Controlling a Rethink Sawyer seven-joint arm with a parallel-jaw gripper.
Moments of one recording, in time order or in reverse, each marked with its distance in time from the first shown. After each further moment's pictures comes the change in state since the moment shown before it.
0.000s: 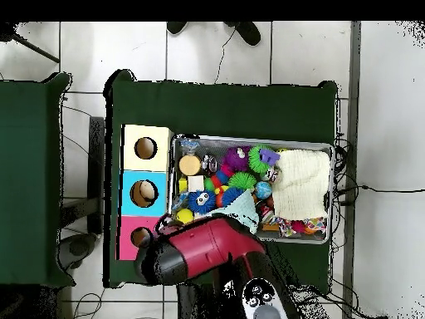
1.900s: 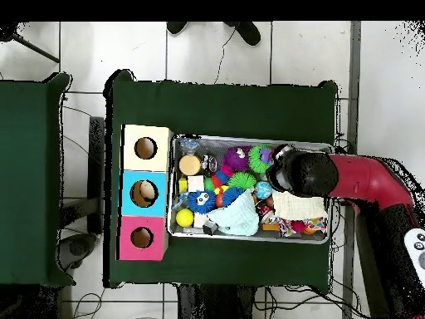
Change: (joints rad) arm -0.419 0.317 0.082 -0.544 -0.086 0.208 -0.193
